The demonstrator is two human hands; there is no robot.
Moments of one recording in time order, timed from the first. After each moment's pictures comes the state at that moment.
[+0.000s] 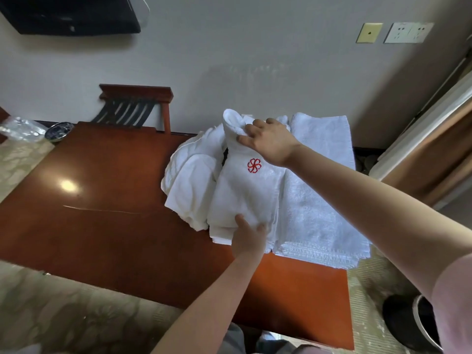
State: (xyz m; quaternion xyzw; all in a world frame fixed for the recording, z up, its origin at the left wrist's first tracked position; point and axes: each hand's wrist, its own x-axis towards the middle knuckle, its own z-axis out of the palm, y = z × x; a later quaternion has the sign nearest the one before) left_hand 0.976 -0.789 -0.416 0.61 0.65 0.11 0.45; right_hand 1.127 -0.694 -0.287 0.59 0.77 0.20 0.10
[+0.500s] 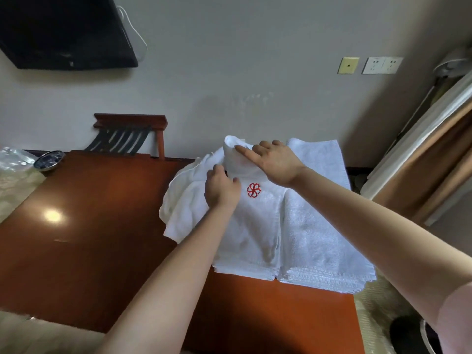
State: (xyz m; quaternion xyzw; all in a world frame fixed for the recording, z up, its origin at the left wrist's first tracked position) left_hand 0.989 -0.647 -0.326 0.72 0.59 0.25 0.27; right_hand 1.134 -0.696 -0.281 0.62 0.75 0.23 0.01
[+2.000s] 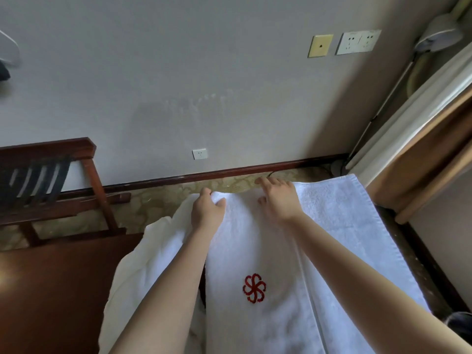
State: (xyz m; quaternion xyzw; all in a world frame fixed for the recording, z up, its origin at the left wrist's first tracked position) left_hand 1.151 -0.392 -0.451 0.76 0.51 0.13 0.37; right_hand 1.286 -0.512 -0.433 0.87 0.47 -0.04 -0.12
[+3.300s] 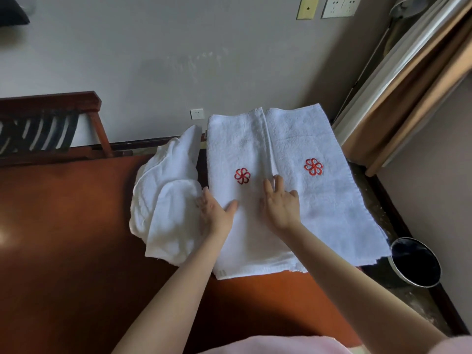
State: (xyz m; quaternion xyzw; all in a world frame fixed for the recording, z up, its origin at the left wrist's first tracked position) left_hand 0.976 -0.613 -0.443 0.74 0.55 0.10 0.38; right_hand 1.089 -0.716 -0.420 0.91 0.41 -0.03 -0.02
